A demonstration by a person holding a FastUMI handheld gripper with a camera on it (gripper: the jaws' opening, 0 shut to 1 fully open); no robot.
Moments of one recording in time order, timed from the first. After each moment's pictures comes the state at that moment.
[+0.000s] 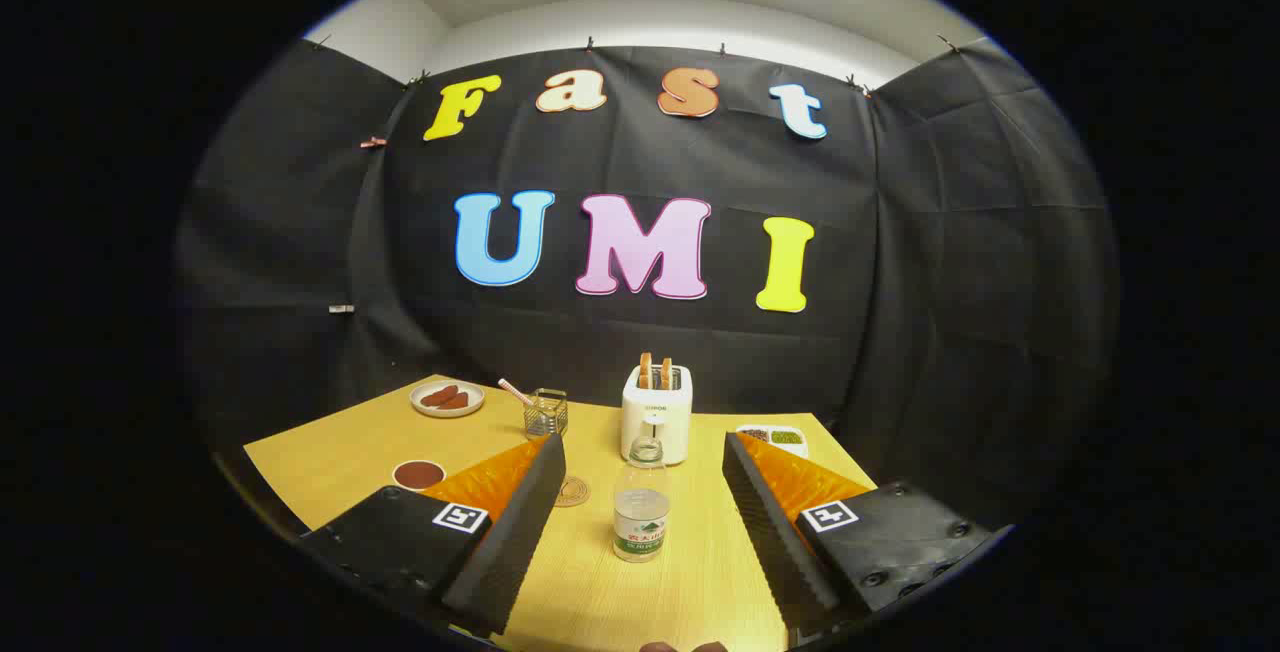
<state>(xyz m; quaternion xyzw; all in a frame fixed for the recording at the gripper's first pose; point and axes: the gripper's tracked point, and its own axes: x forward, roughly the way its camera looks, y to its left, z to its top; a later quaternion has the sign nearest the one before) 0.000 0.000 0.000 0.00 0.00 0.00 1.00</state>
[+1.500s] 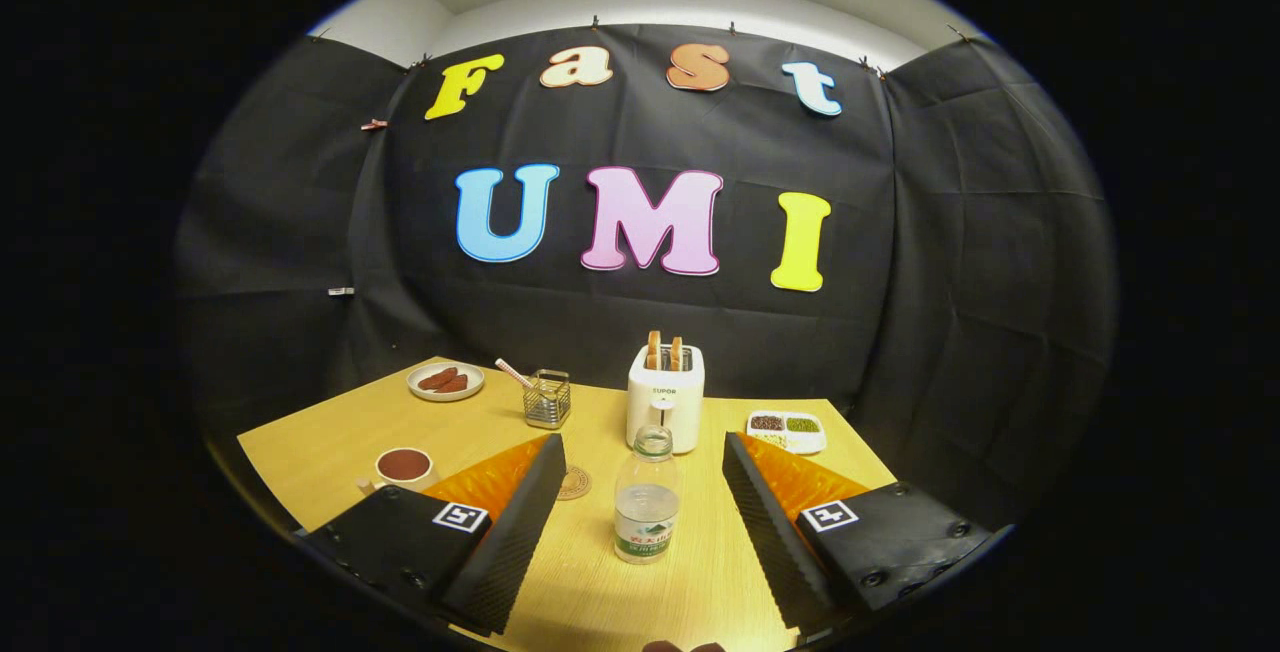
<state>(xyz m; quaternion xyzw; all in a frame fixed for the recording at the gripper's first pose) 0.049 -0.003 -0.028 0.01 0.03 0.00 1.00</state>
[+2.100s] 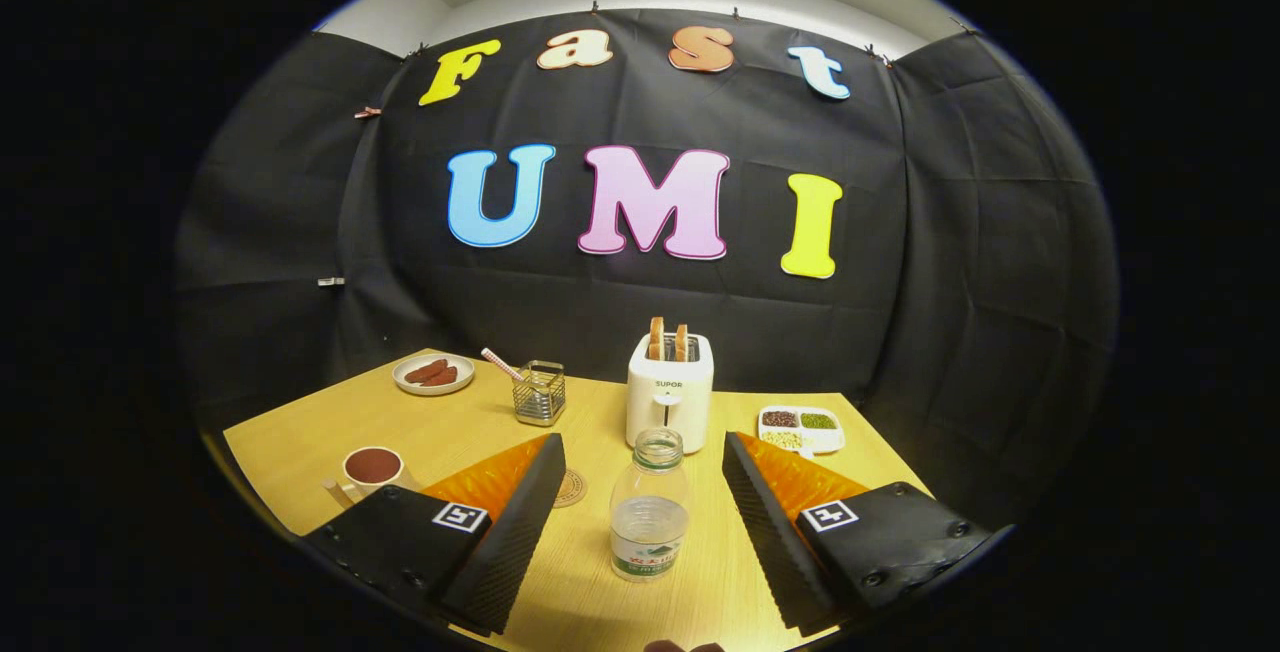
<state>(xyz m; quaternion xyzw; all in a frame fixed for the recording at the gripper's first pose) 0.099 0.002 -0.065 0.01 0.04 0.01 1.00</state>
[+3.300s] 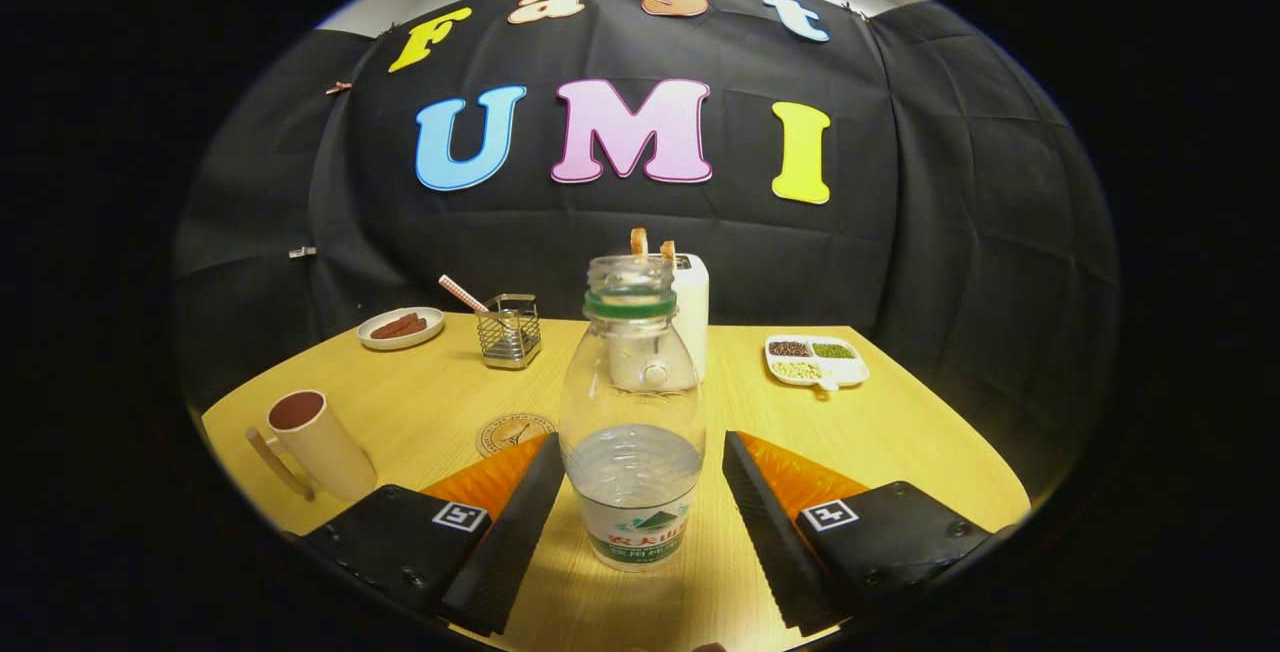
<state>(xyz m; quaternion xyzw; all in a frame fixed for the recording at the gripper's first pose) 0.138 -0.004 -0.174 0.03 0.10 0.00 0.99</state>
